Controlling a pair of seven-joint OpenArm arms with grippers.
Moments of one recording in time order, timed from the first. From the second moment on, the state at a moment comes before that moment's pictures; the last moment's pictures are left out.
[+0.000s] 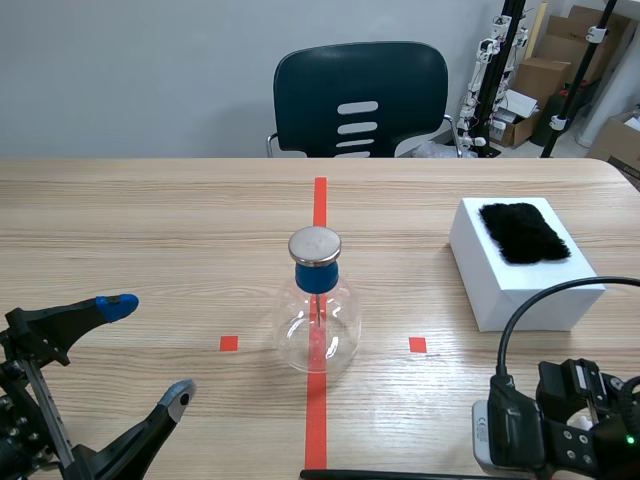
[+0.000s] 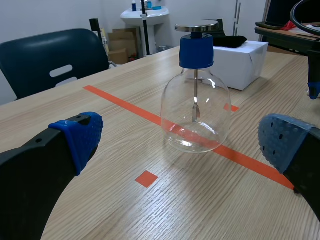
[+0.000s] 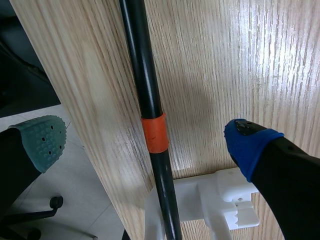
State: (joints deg) left arm 12.6 -32.9 23.7 57.8 3.4 -24.5 -71.8; right arm -20.1 43.8 -22.4 99.4 0.5 45.3 -37.2
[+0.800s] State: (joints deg) left arm 12.6 -32.9 23.7 57.8 4.2 -24.5 -71.8; right arm -20.1 43.8 -22.4 99.4 0.5 45.3 -37.2
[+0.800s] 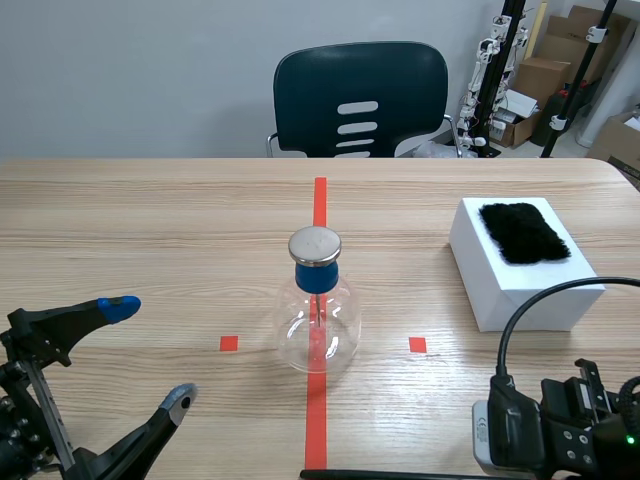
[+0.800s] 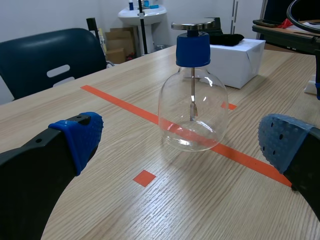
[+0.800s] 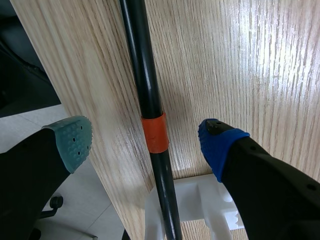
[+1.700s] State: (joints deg) left arm 12.6 -32.9 23.7 57.8 4.2 -24.5 -71.8; right arm -20.1 43.8 -22.4 99.4 0.5 45.1 -37.2
